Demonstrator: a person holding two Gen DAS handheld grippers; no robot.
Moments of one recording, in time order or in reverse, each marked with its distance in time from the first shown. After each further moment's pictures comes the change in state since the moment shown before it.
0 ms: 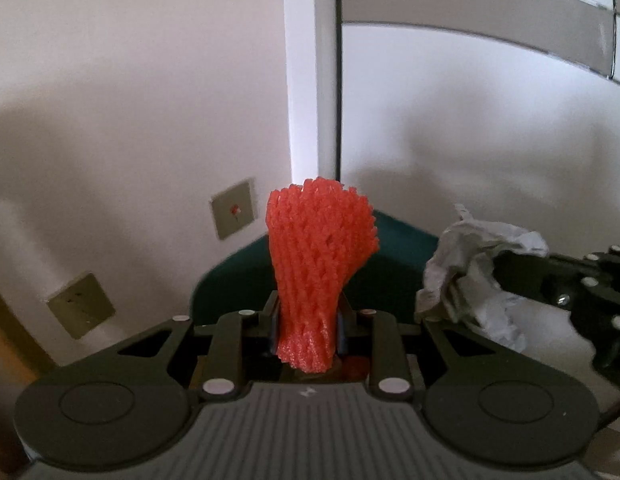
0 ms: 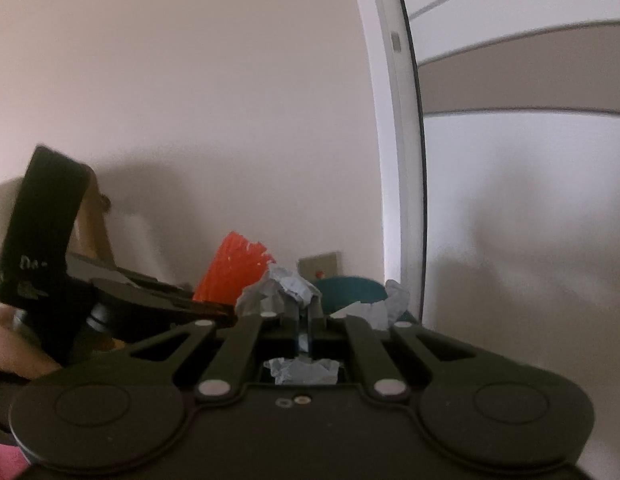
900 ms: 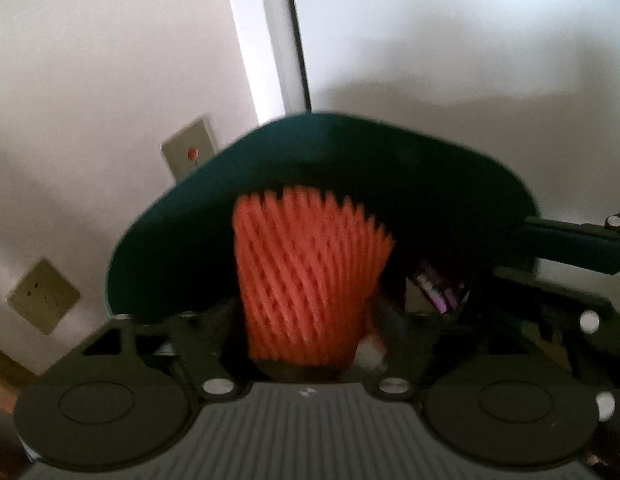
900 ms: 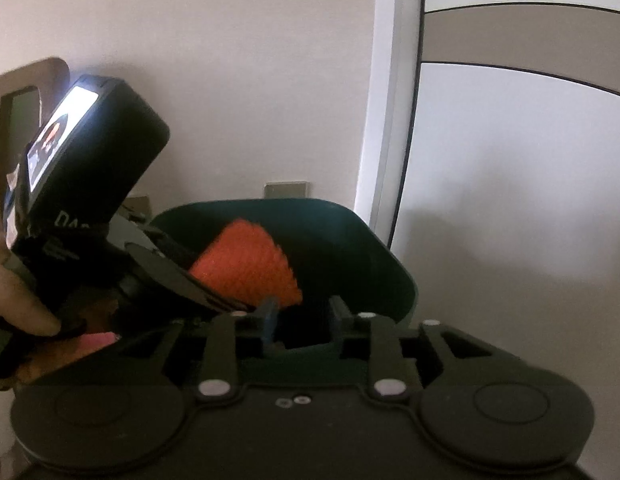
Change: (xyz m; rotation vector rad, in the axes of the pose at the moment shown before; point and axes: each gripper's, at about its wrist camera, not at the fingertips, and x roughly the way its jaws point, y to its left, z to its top) left arm 0.057 -0.035 -0.018 0.155 0.158 0.004; right arm 0.026 0.007 -0.034 -0.137 0.155 -0.116
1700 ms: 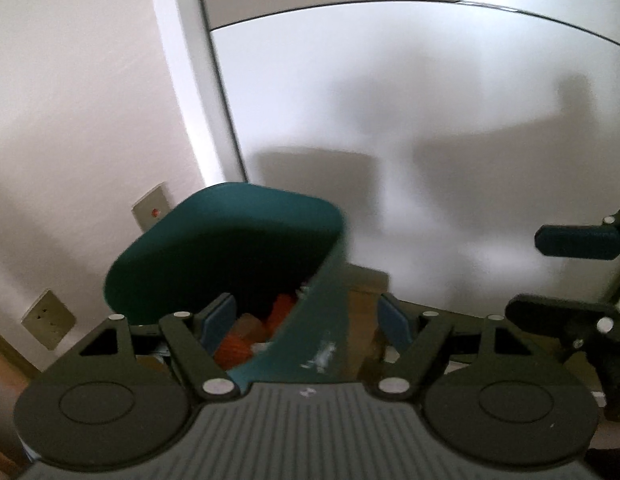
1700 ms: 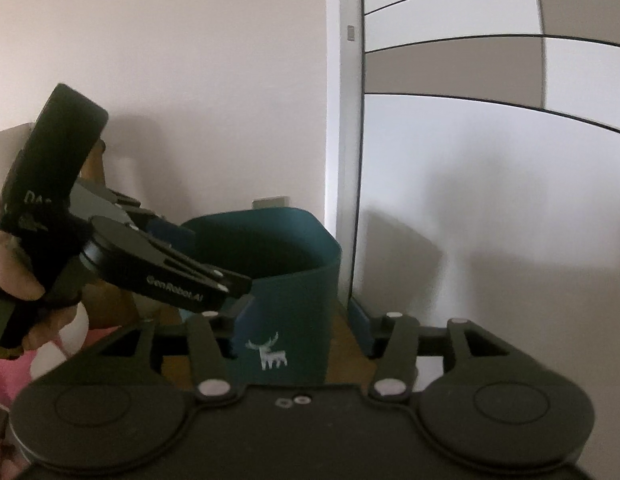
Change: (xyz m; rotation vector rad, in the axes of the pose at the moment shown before) left arm -0.132 -0.076 -0.023 0.085 -0.141 -0.094; right arm -0.164 -0.037 -0.035 0.086 -0.042 -0.021
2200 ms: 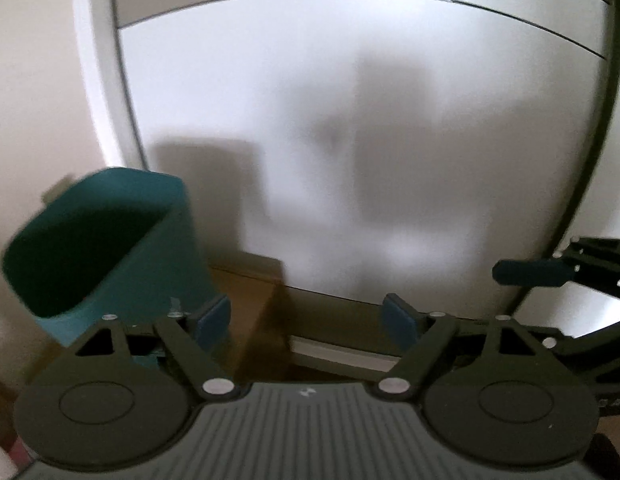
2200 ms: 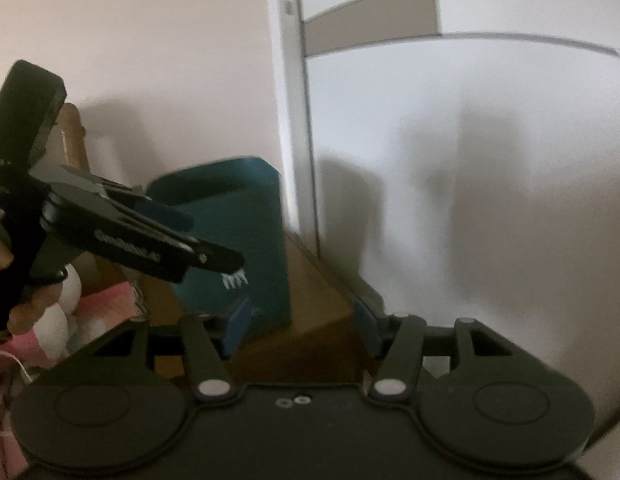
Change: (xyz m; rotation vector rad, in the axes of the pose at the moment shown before) left arm -0.016 -0.095 -0.036 0.013 -0.002 -0.217; right arm -0.064 -0.060 -0.085 0.113 0.066 -0.053
